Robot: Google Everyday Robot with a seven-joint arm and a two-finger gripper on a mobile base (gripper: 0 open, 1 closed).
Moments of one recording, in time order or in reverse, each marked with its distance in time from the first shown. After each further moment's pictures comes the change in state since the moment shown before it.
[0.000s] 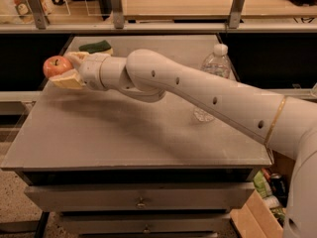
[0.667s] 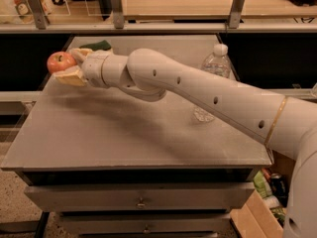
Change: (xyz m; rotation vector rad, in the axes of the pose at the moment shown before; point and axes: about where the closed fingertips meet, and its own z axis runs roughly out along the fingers) arm 0.000 -0.016 -0.002 0.049 0.002 -0.007
